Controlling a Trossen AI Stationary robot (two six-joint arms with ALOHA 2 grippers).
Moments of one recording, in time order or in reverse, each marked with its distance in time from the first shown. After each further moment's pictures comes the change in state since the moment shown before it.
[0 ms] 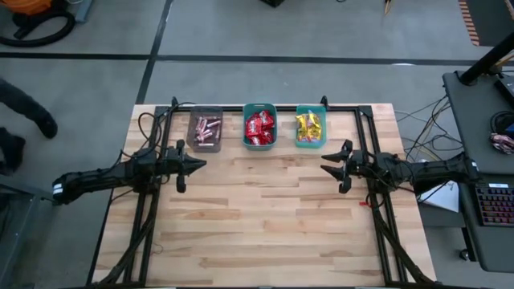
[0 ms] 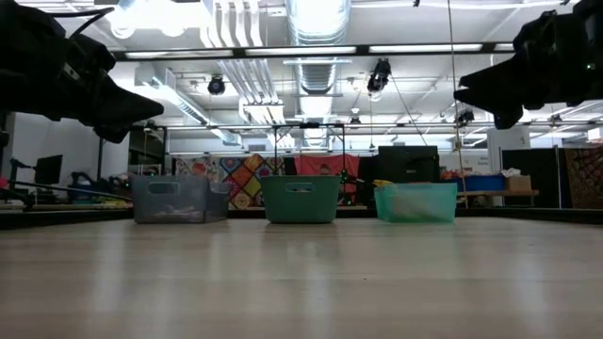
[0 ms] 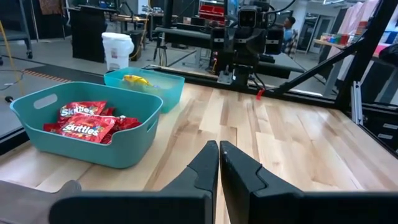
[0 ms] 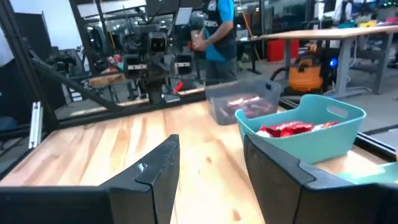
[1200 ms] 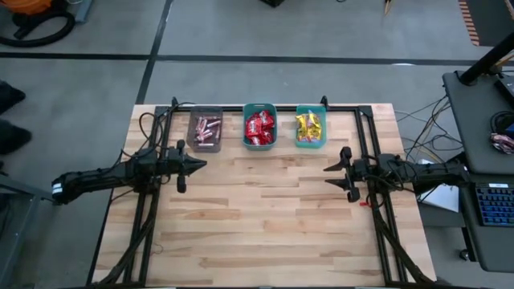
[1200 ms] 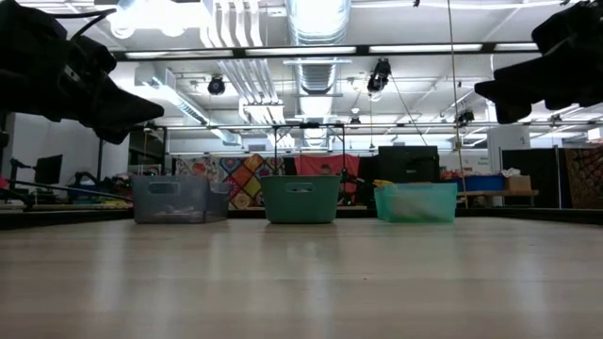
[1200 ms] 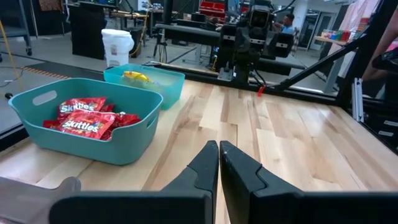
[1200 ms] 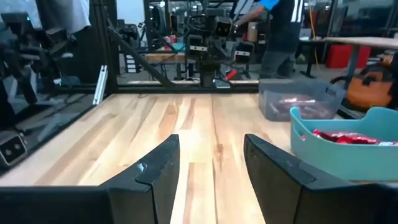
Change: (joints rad) left arm 0.000 0.015 0.001 0.001 0.000 0.000; right arm 0.021 -0.205 -0.002 -0.242 -0.233 -0.108
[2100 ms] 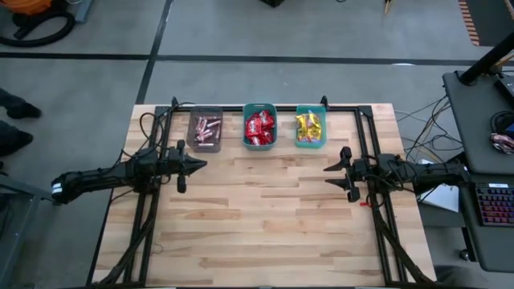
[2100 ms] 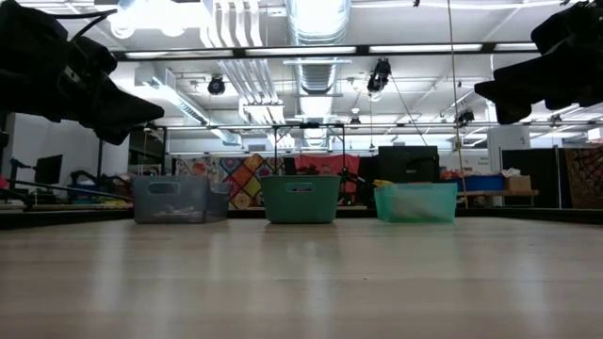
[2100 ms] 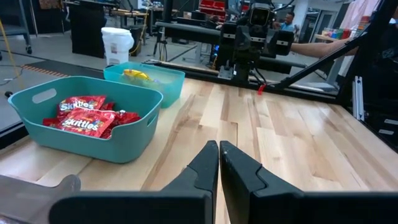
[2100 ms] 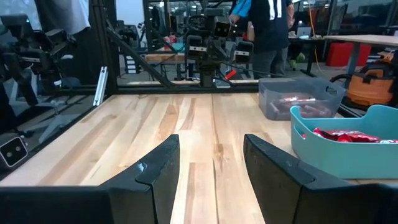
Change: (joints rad) left arm 0.000 0.006 0.000 -0.001 0.000 0.000; right arm 0.000 0.000 0.004 0.002 0.001 0.008
